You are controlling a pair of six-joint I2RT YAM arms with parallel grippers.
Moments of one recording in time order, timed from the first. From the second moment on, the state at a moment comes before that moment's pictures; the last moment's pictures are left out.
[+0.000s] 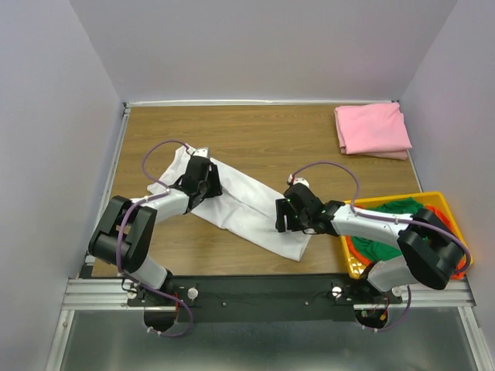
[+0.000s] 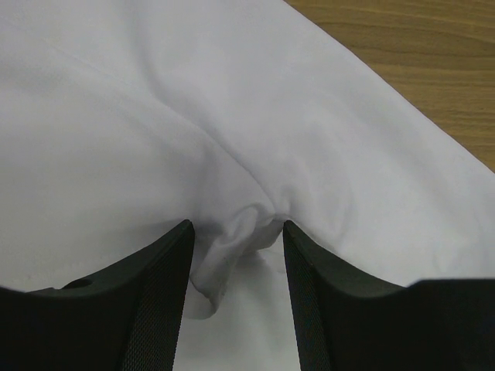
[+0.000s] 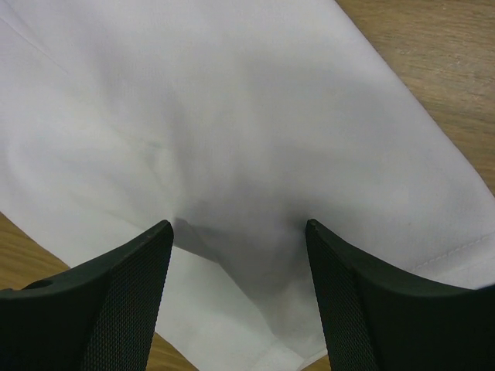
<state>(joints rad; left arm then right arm) -0.37 1.54 0.68 0.12 -0.08 -0.45 0.82 1.44 0.69 -0.22 0.15 0.58</state>
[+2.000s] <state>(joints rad) -0.51 1.95 1.06 0.30 -0.02 -0.36 1.11 1.45 0.62 -0.01 0.02 0.94</state>
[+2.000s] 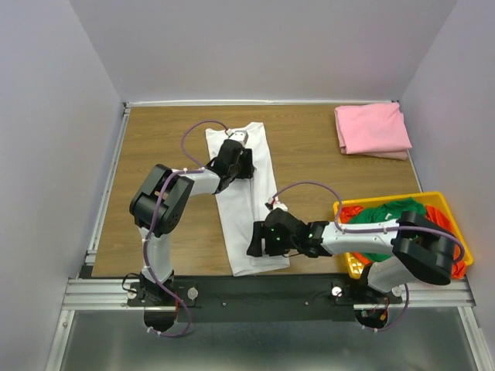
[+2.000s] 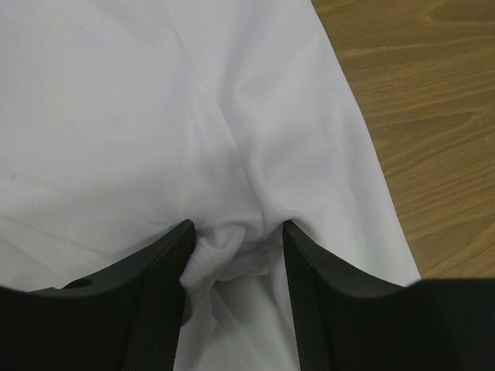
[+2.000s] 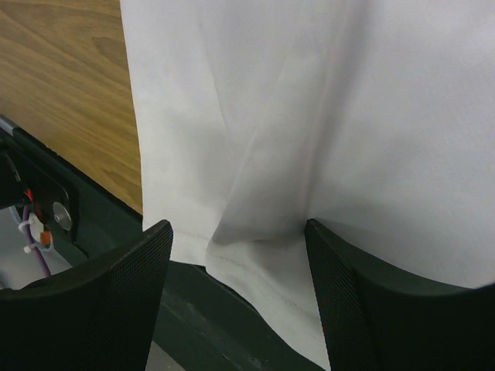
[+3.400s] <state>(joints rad) -0.71 0.99 0.57 -0.03 -0.14 -0.57 1.22 1.30 0.63 -0.37 0.18 1.04</state>
